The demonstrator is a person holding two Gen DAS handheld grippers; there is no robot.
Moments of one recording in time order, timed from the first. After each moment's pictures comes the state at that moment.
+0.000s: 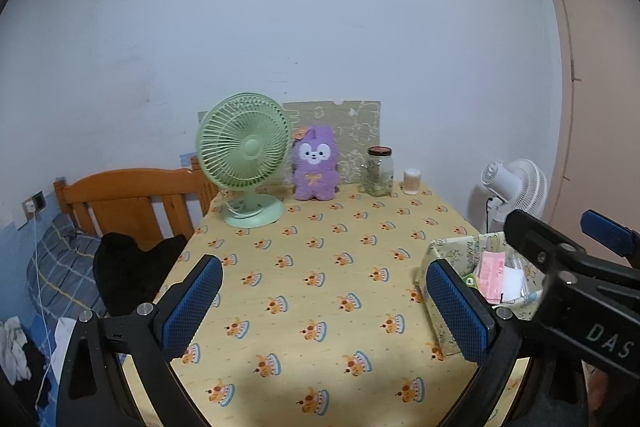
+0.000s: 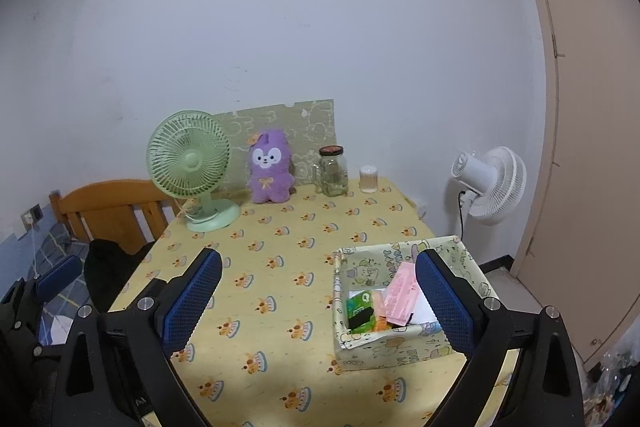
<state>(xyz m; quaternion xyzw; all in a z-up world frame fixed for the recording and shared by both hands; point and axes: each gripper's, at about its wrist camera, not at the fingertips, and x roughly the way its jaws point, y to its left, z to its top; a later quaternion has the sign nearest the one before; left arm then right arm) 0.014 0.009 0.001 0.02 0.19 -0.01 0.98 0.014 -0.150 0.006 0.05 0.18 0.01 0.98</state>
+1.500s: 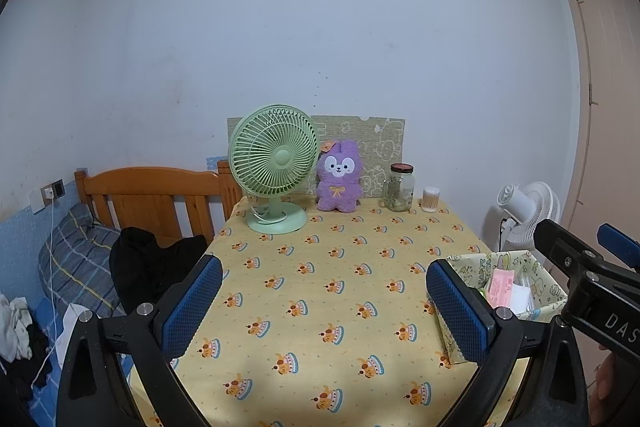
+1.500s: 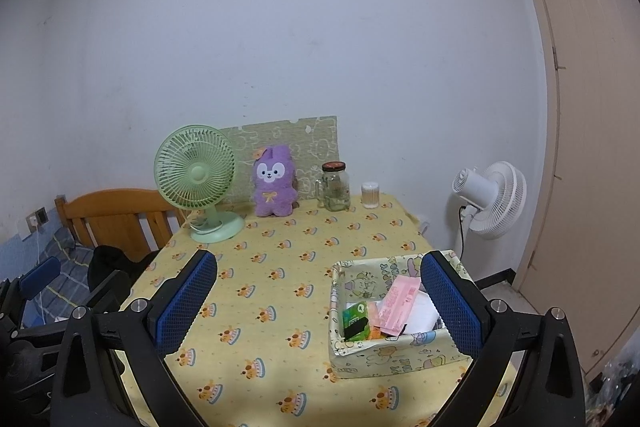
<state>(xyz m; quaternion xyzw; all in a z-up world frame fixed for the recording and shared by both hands) -0.006 0.029 0.011 -0.01 0.17 0.02 0.99 0.003 -0.158 0.014 0.04 0.16 0.02 0.99</state>
